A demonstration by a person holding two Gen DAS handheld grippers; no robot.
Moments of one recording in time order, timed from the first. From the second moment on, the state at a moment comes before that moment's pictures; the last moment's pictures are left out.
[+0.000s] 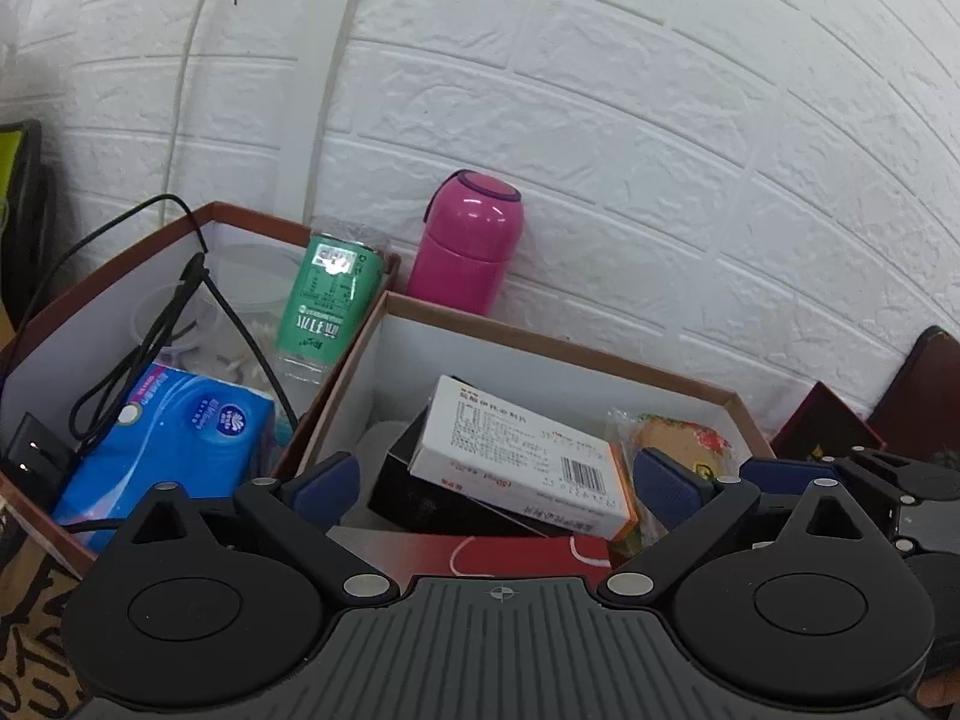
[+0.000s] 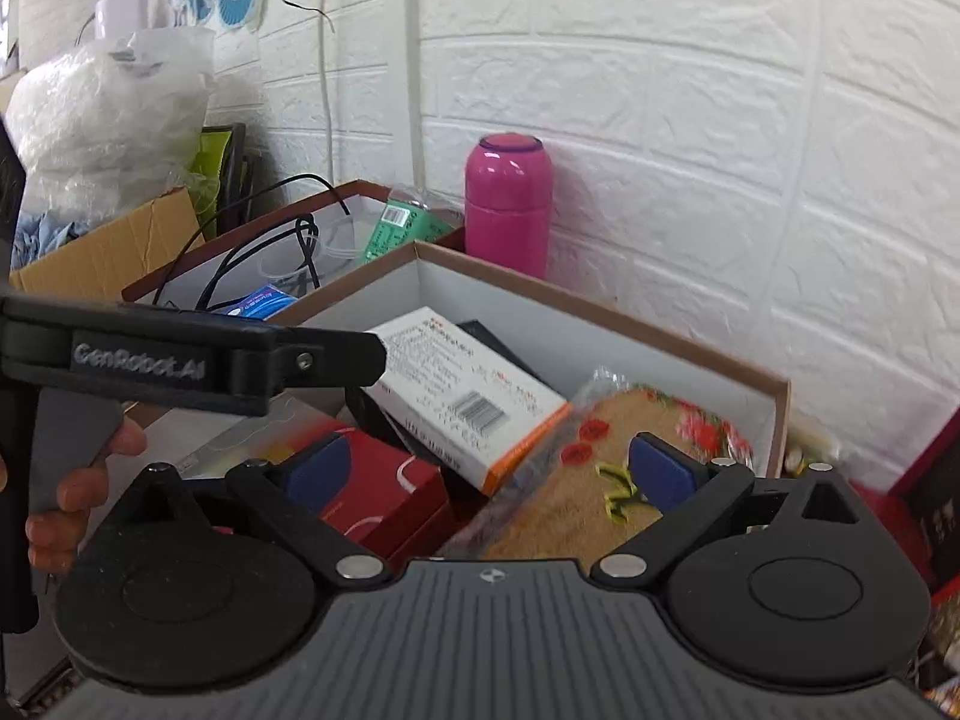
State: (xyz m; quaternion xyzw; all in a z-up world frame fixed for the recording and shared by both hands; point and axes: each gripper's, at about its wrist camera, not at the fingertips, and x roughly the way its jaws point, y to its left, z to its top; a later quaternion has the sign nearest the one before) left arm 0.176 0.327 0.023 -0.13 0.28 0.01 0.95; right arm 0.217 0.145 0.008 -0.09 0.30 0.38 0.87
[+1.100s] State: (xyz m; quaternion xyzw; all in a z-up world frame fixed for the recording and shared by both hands) left arm 0.048 0.052 -0.032 -0.11 0.32 -0.15 0.93; right arm 0.055 -0.153 -0.072 0.02 0.29 0.19 0.94
